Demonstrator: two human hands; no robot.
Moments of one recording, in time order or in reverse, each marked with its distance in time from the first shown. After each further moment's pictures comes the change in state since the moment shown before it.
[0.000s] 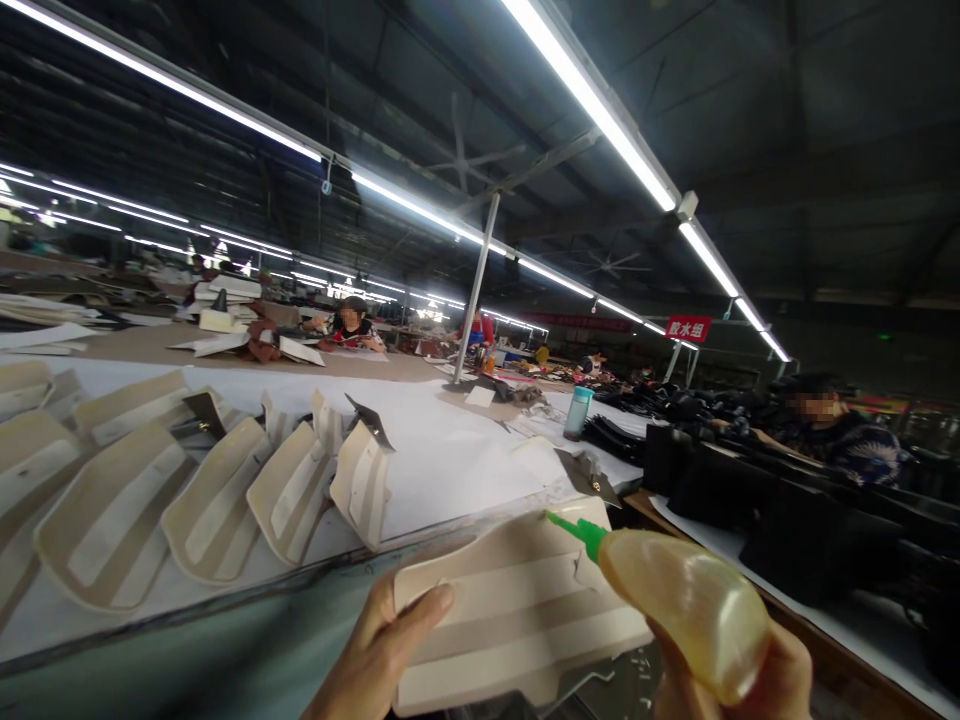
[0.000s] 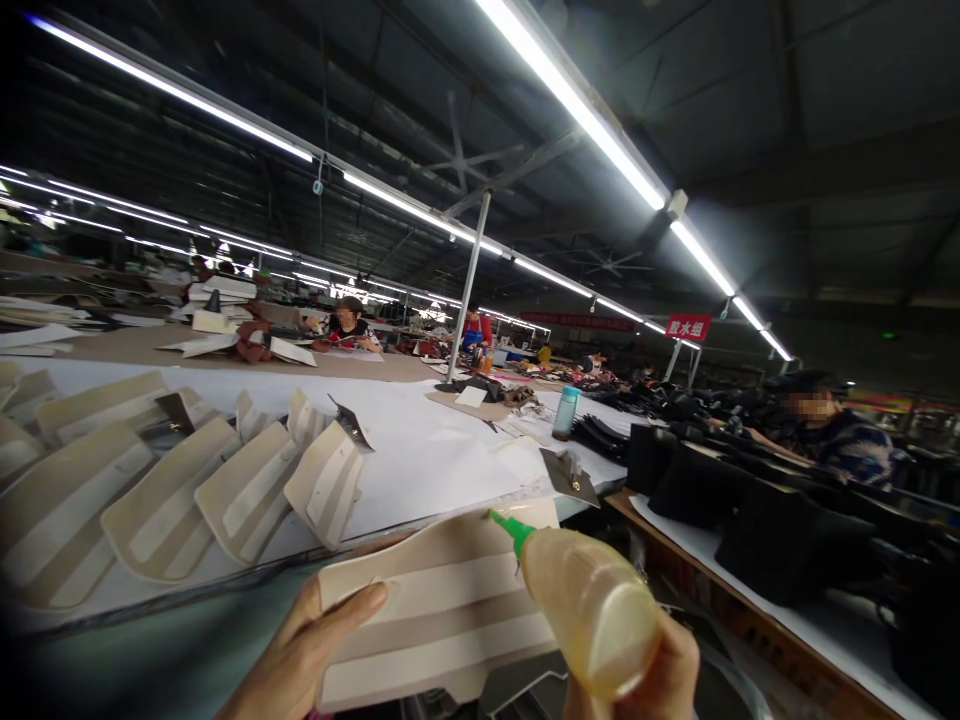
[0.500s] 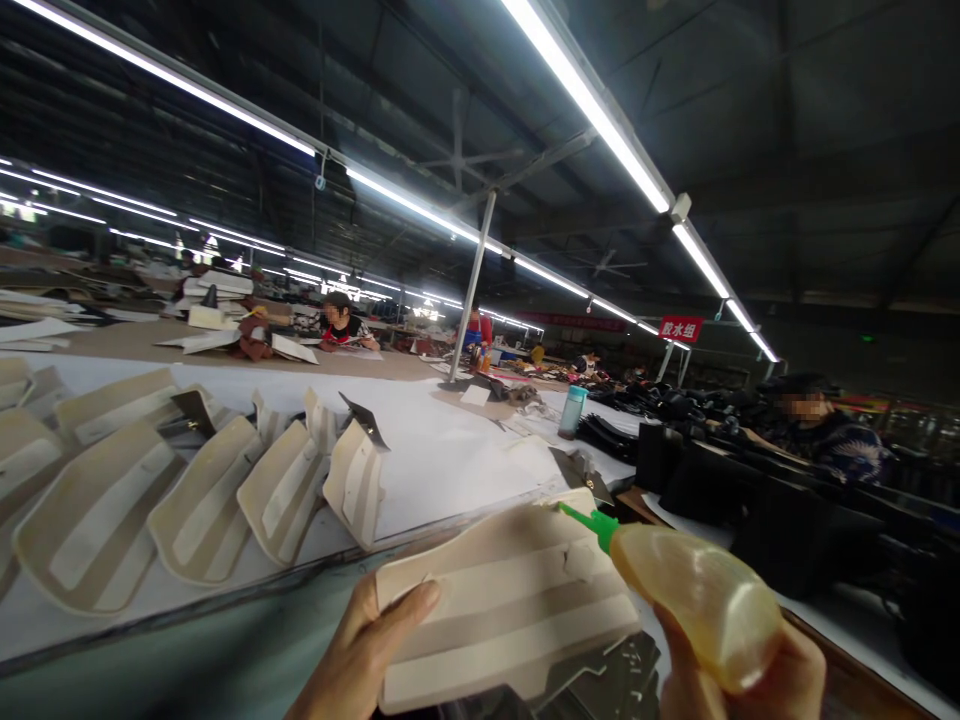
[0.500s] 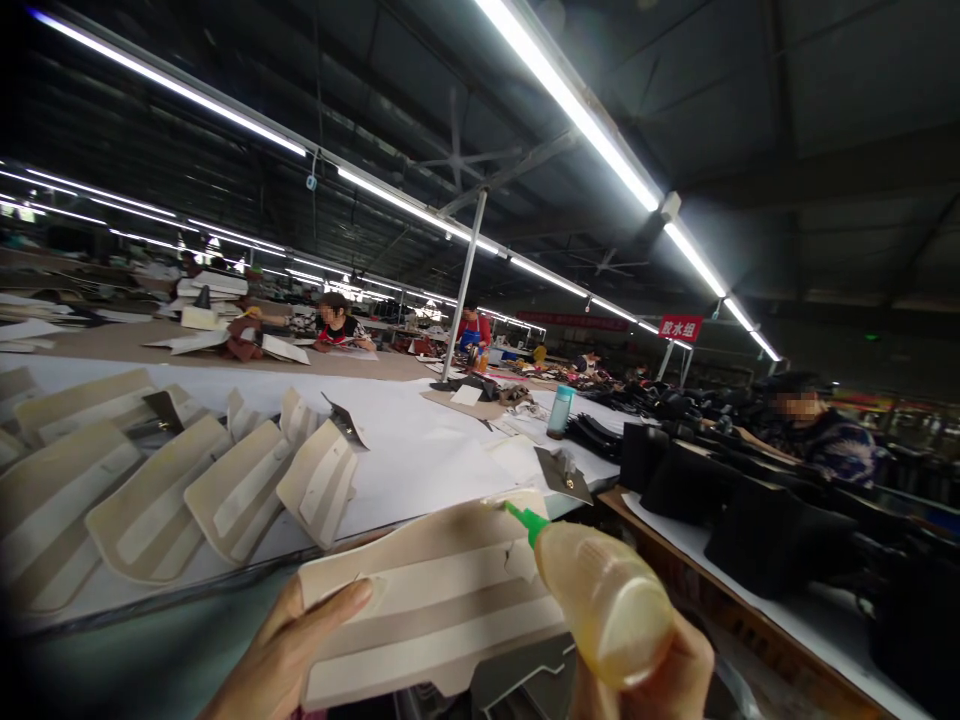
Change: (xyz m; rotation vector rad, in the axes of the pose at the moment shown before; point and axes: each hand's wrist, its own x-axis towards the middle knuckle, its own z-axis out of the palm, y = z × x) left_hand -0.001 0.005 -0.005 0.002 0.070 0.024; right_hand 0.018 -0.020 0.010 -0.079 0.202 0.241
